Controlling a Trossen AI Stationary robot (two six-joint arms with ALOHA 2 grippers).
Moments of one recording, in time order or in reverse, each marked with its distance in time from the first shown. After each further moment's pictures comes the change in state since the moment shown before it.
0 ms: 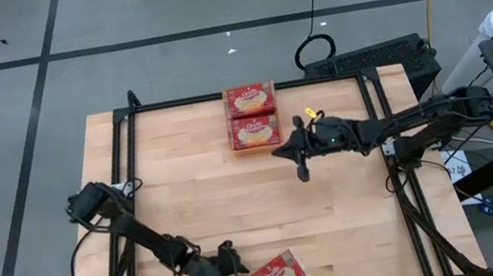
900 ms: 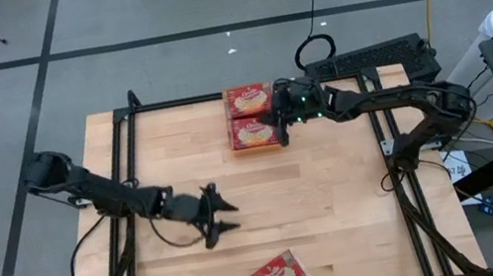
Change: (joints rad) left arm 0.383 -0.532 -0.280 -0.073 0.108 0.260; right arm -0.328 0.203 0.293 -0.199 -0.242 -0.013
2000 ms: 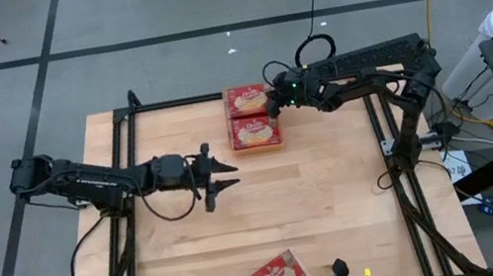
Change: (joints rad) left arm 0.291 -0.142 -0.002 0.082 0.103 0.375; right arm -0.236 0.305 0.001 0.199 0.242 0.155
